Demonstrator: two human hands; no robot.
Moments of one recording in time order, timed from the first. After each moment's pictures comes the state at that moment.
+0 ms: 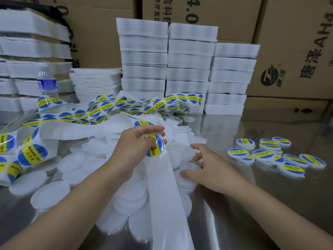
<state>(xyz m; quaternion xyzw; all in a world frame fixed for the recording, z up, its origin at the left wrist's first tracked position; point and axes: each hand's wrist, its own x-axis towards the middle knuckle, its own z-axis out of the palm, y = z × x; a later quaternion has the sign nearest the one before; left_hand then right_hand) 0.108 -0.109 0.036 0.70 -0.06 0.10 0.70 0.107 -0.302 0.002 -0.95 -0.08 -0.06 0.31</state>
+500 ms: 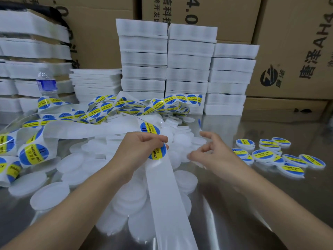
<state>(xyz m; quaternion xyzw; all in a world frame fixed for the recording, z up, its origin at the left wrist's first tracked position) 0.106 -0.111 0.034 0.74 -0.05 0.06 0.67 0.102 -0.305 0.024 -0.85 -0.05 -0.08 0.51</state>
